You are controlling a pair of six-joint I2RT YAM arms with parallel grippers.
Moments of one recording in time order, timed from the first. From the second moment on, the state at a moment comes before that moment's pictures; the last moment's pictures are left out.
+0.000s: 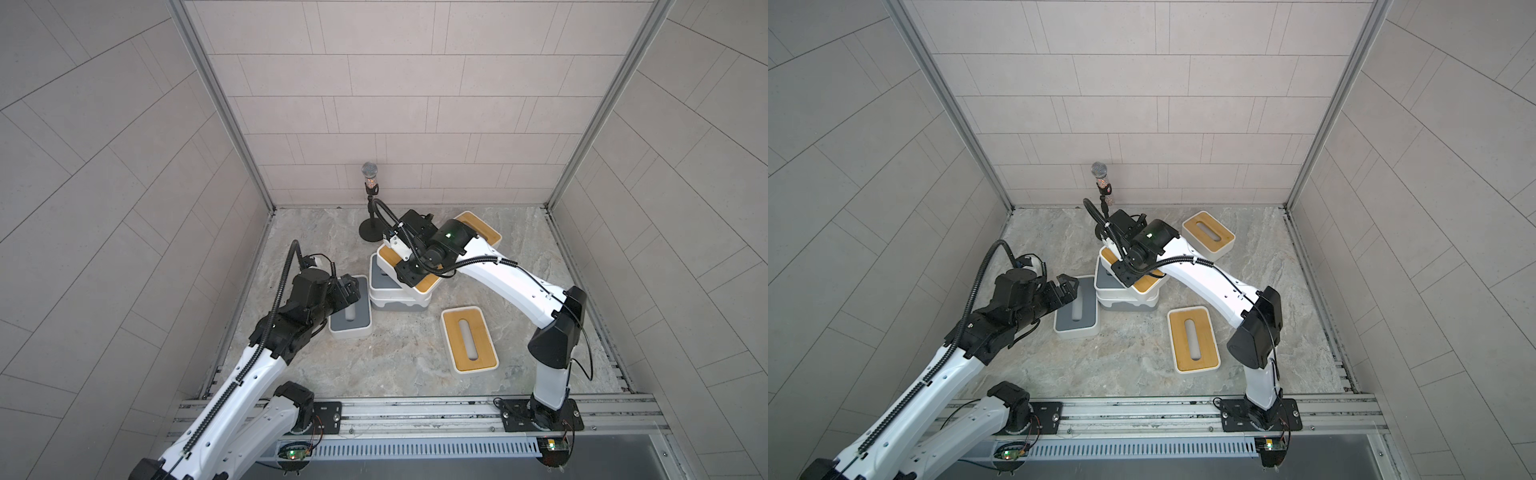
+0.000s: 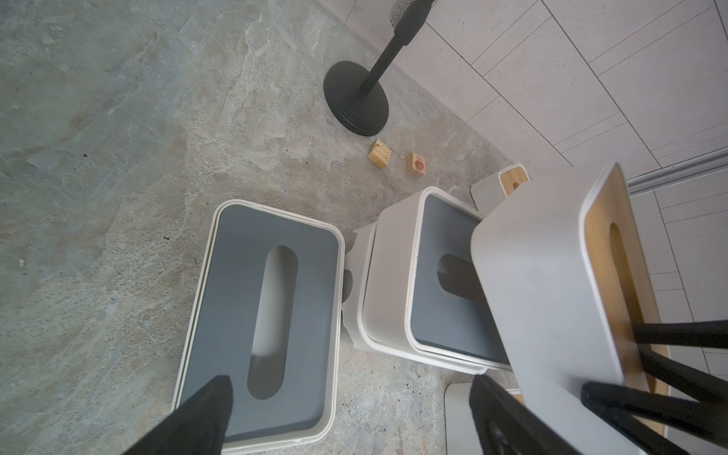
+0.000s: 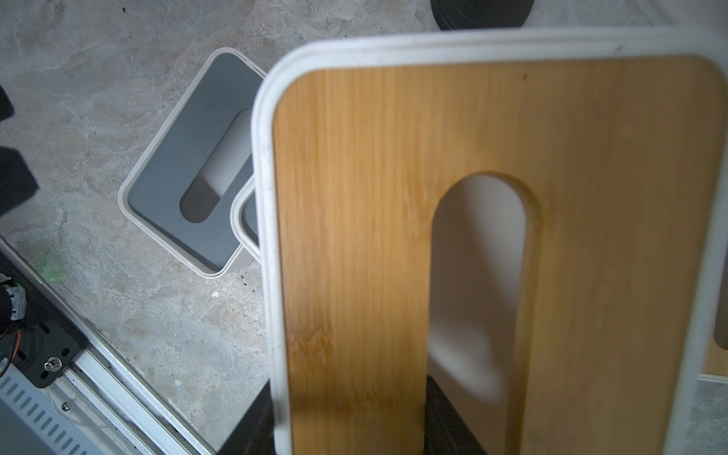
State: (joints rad) left arm -0.40 0.81 0.77 -0.62 -0.07 -0.78; right arm 0.82 1.90 2.02 -1.22 0.06 0.07
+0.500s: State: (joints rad) left arm -0.40 0.84 0.76 -0.60 -0.07 -0.79; right arm 0.82 1.99 2.09 -1.24 0.08 0.05
